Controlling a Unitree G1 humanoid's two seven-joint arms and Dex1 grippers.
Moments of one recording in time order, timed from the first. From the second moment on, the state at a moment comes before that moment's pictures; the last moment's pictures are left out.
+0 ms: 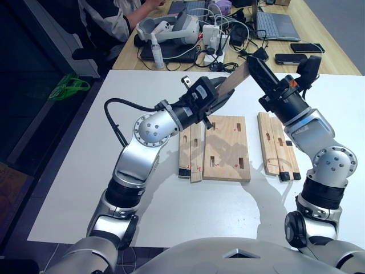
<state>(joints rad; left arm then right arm) -0.42 0.35 -0.28 -0.40 -0.05 0.41 -0.53 -0.38 -0.14 -0.22 -0.35 1.15 0.78 0.15</state>
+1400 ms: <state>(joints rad) -0.42 0.22 0.01 -0.33 -0.12 0.51 -0.26 0.00 -0.32 -0.39 -0.28 0.69 0.58 0.18</state>
